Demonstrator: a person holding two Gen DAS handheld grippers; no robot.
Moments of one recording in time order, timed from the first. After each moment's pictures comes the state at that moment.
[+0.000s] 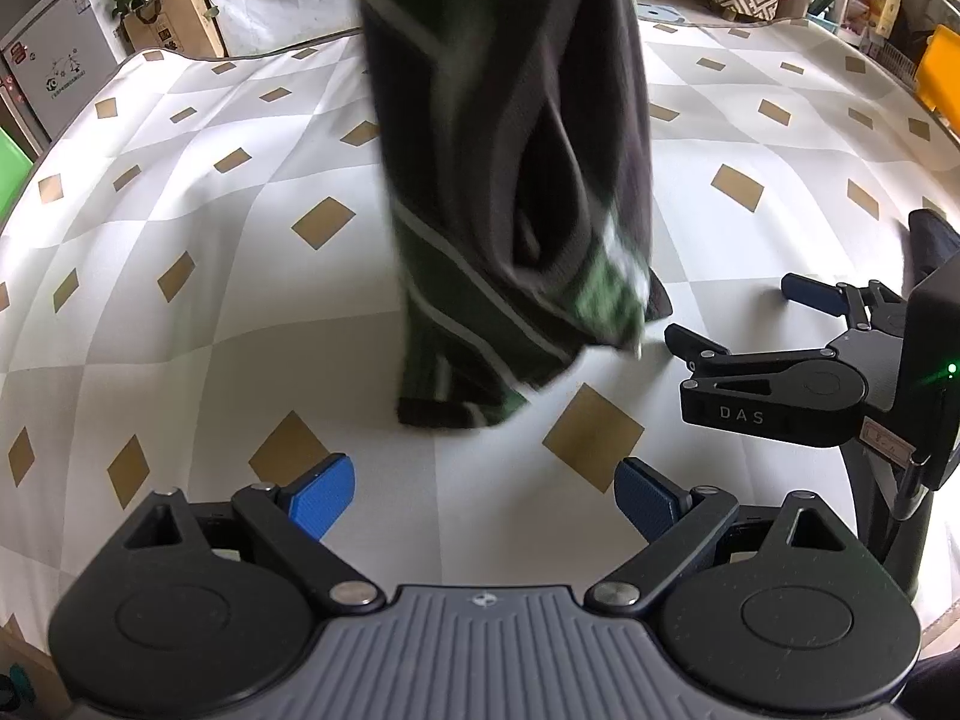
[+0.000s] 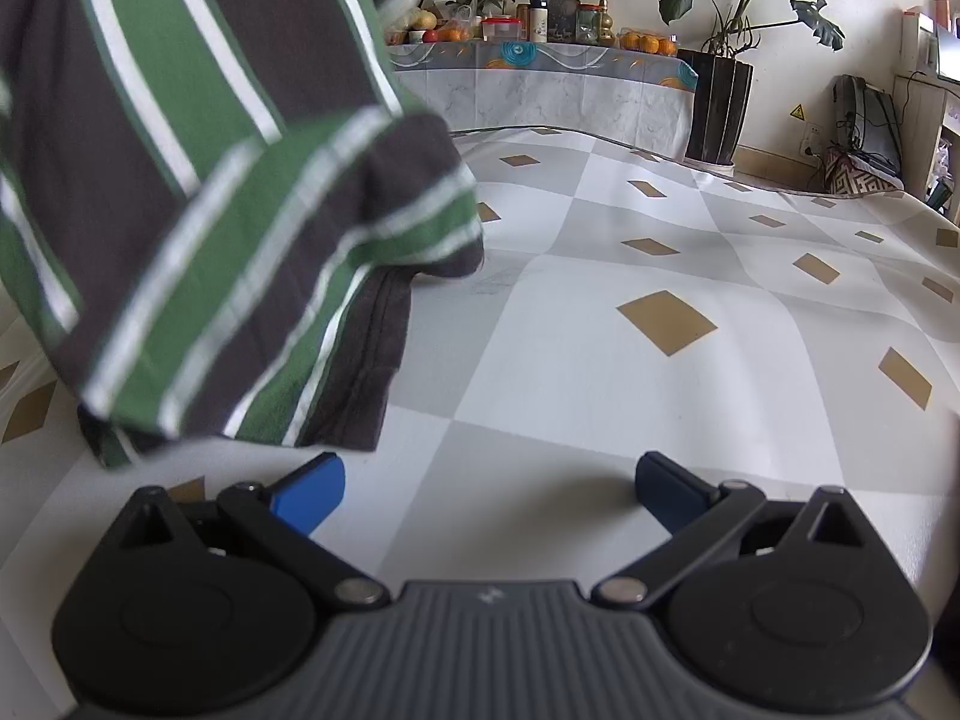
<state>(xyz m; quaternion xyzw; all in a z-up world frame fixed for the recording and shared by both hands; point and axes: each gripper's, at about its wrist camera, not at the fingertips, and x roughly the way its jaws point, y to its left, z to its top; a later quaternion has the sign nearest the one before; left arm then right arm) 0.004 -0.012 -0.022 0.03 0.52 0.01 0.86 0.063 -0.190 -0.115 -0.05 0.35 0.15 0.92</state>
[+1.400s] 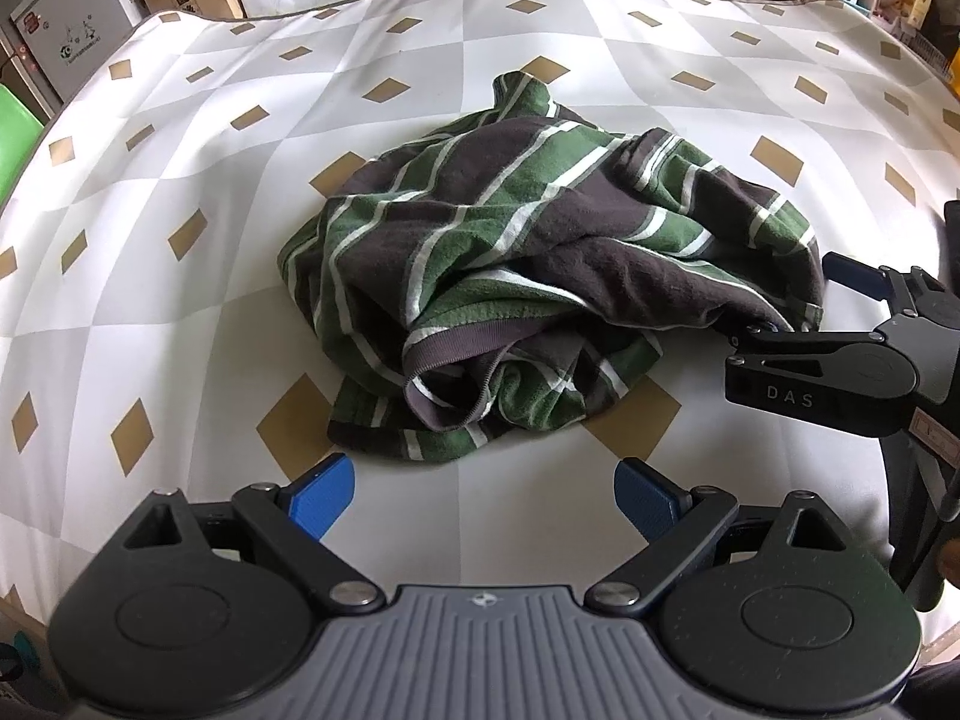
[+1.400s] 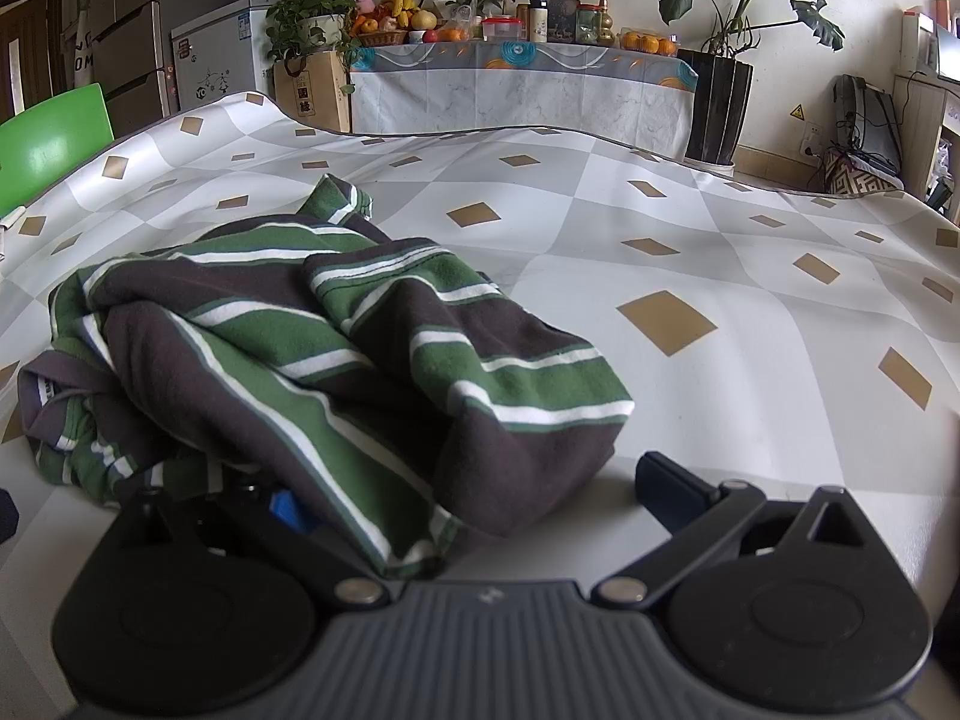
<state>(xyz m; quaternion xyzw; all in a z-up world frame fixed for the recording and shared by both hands) 0.010 -0.005 -0.040 0.01 0.55 0.04 0.84 0.061 -0.191 -0.114 -0.05 0.35 0.15 0.92</state>
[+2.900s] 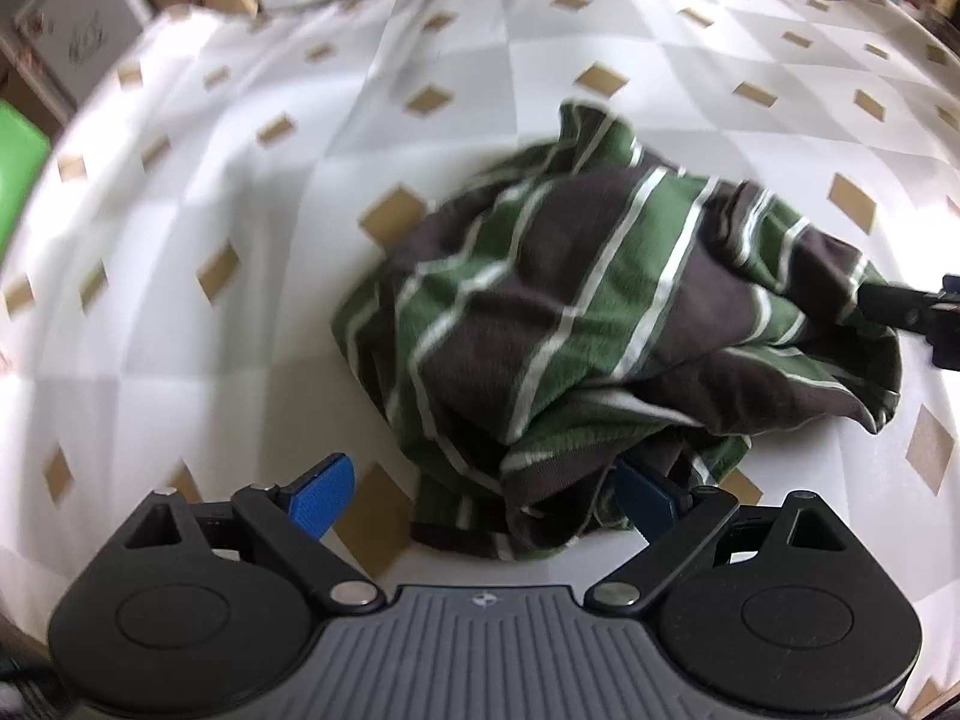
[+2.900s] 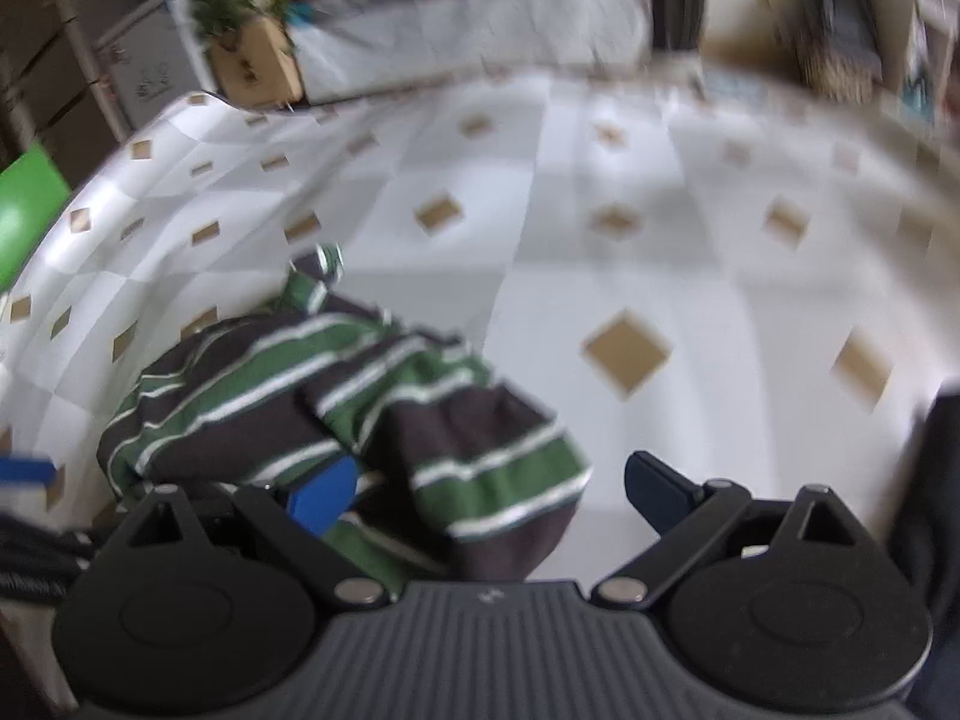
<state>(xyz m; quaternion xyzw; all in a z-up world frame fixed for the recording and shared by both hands) 0.067 0.029 -0.036 0.02 0.57 0.06 0.82 0.115 -0.198 -0.041 0.03 0.49 0.12 0.86</state>
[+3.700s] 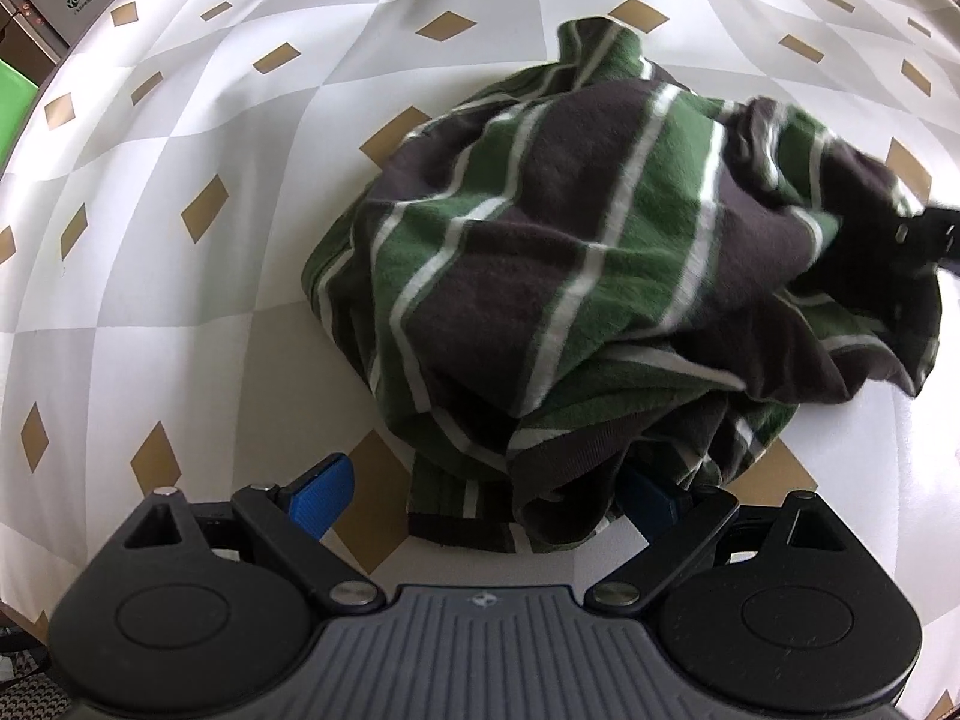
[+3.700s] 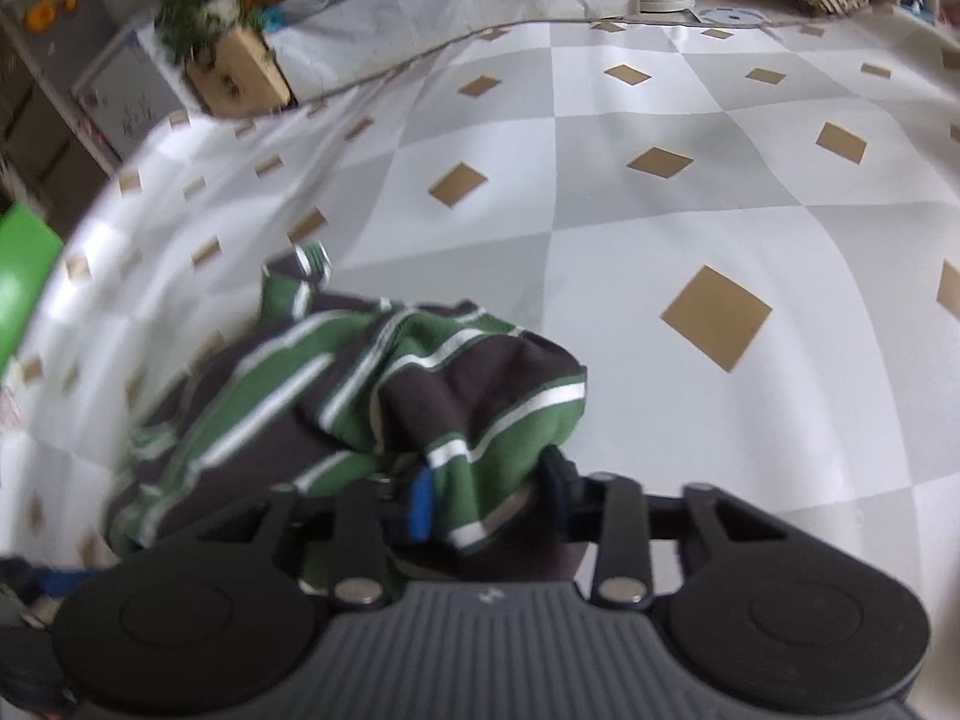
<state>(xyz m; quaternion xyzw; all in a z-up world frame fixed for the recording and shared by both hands) 0.077 0.039 -0.071 0.02 0.61 0.08 0.79 0.143 -0.182 -0.064 0.12 0.49 0.14 0.85</state>
